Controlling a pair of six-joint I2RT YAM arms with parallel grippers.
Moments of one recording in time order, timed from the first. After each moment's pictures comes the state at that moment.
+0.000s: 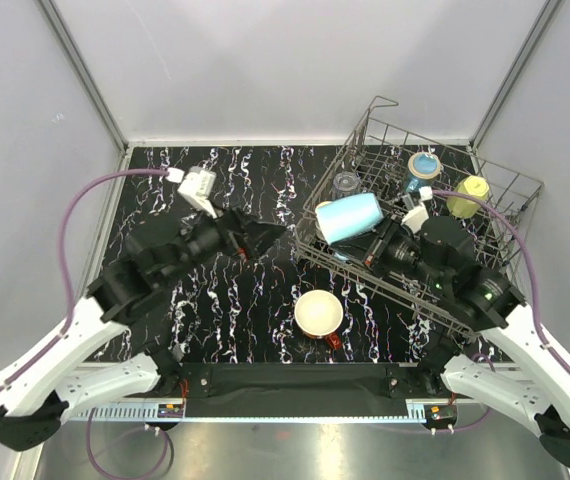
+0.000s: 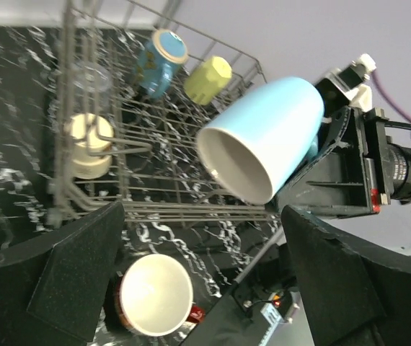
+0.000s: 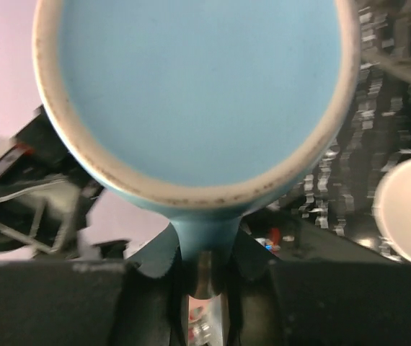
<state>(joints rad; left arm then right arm) -0.85 0.88 1.08 -0.28 0.00 -0.60 0.72 0.80 1.01 -0.45 -0.16 1.23</state>
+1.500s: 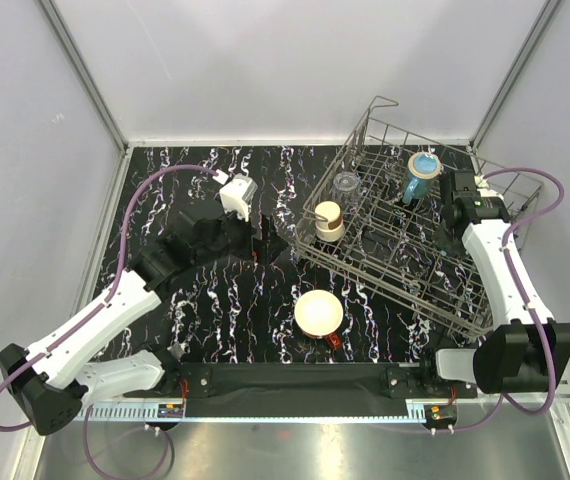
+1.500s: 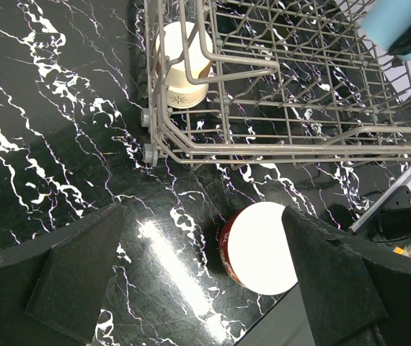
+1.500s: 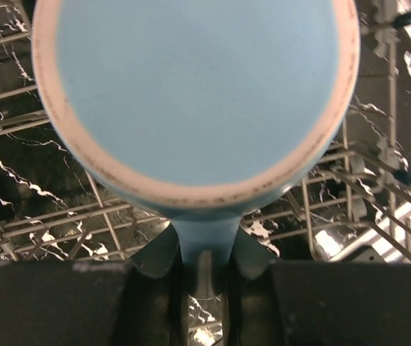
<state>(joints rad) -0.73 1.04 1.04 -0.42 0.06 -0.35 0.02 1.29 1.21 -1.08 0.40 0.68</state>
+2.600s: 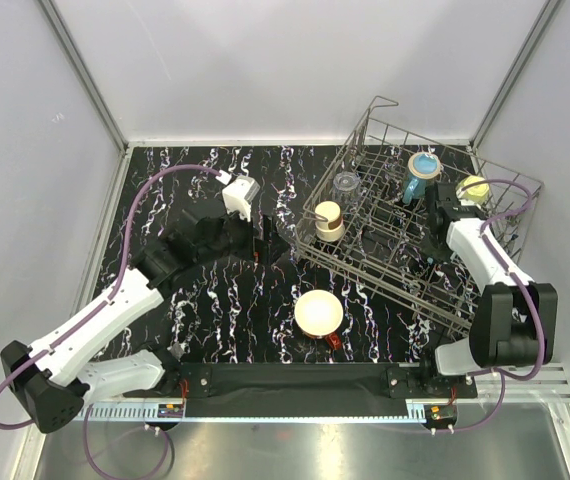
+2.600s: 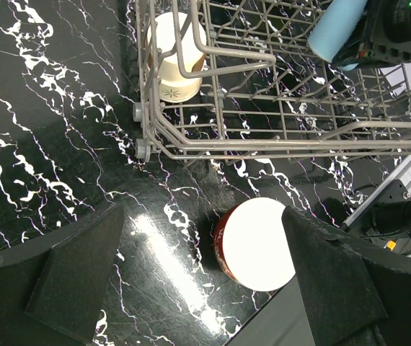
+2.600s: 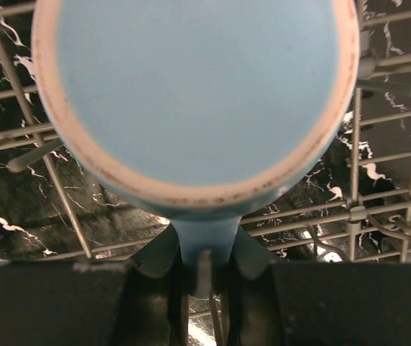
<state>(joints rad) -0.72 1.05 1.04 -0.42 0.09 -0.36 0.02 1.43 1.03 -0.80 0.36 0.63</state>
